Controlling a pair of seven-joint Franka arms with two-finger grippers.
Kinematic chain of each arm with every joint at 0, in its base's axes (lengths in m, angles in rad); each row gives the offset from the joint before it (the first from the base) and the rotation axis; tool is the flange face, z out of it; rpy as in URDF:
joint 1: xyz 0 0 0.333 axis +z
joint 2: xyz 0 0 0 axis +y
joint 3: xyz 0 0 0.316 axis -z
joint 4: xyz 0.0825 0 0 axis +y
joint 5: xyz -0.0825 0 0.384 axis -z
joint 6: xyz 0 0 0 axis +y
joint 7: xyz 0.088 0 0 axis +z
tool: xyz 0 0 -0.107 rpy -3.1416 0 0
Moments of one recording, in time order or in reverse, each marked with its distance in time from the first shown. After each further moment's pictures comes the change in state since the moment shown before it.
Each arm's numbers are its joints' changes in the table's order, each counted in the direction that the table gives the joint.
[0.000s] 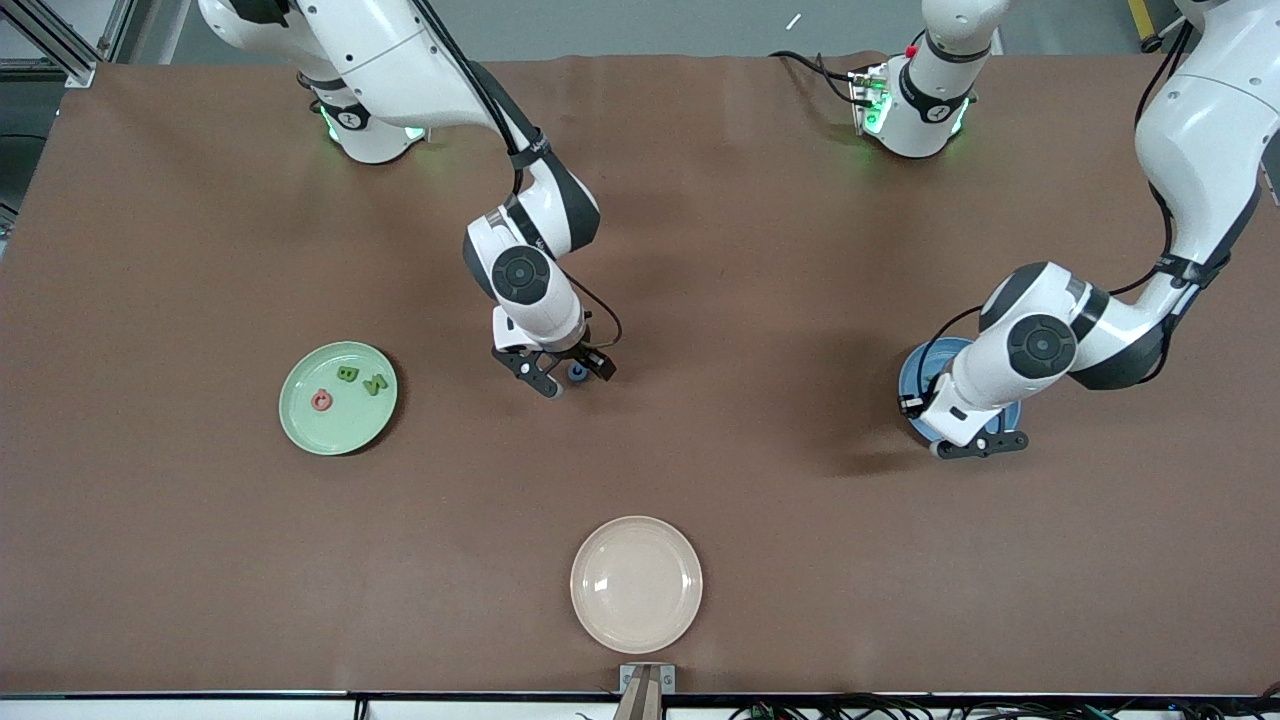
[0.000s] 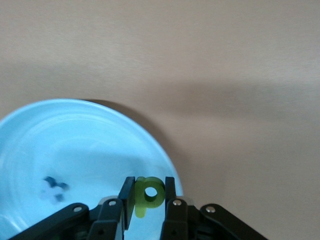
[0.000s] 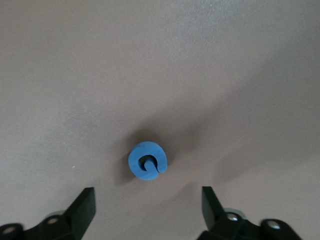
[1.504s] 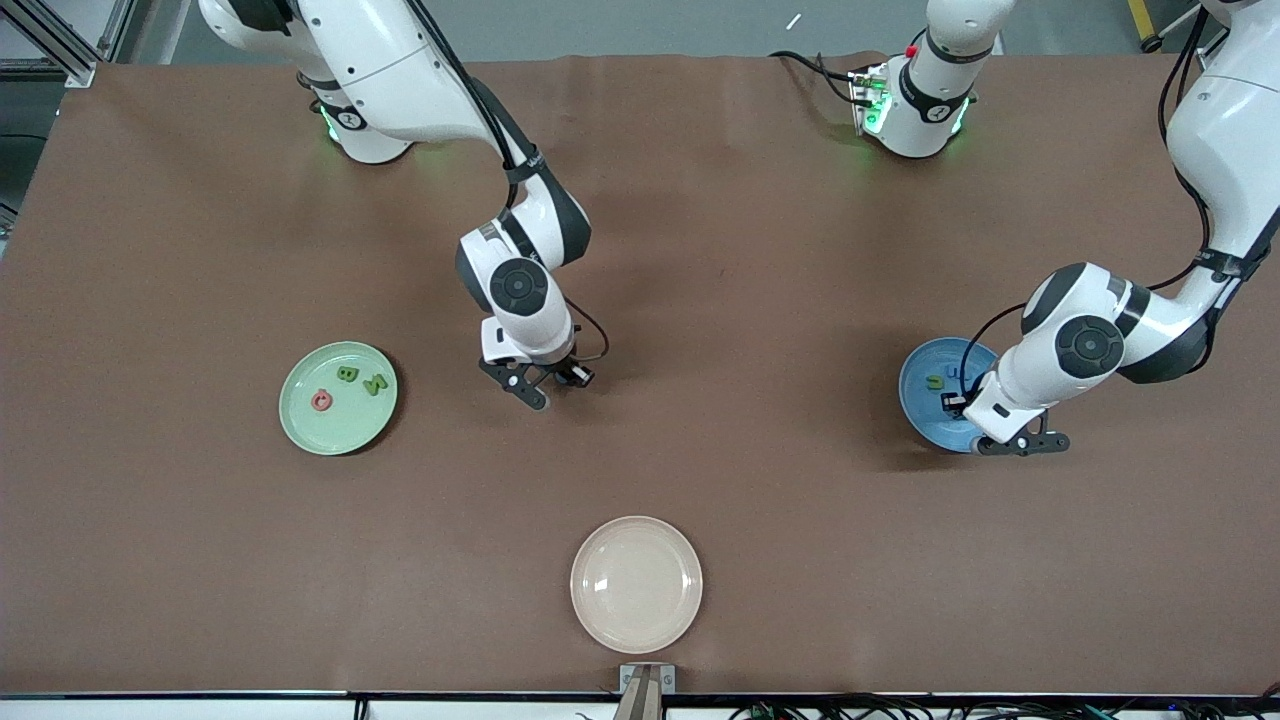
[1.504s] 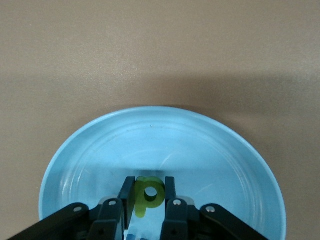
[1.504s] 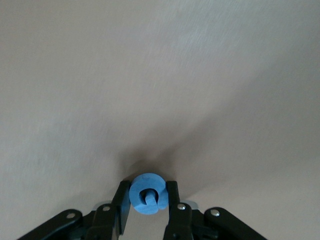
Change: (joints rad) left arm 0.090 0.008 -0.027 0.037 -0.077 -0.038 -0.107; right arm -0.008 0.027 0.056 -0.014 0.079 0.001 -0.007
